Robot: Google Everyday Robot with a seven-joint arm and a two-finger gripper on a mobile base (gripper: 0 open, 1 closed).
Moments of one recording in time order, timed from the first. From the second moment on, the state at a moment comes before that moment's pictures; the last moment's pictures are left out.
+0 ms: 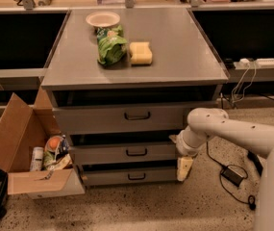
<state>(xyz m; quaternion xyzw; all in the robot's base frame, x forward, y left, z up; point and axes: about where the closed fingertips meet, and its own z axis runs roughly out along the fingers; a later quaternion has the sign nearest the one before) 0.578 -0.188 0.479 -0.71 0.69 0.07 0.12</state>
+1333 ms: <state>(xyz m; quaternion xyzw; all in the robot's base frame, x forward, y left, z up) 0.618 -0.153 0.410 -0.67 0.71 0.12 0.19</state>
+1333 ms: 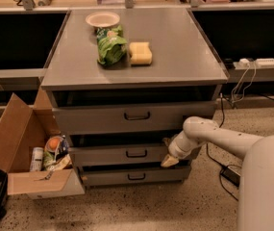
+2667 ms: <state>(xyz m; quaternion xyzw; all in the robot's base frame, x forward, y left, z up) 0.619 -0.153 0.430 -0.67 0.71 0.12 0.19</state>
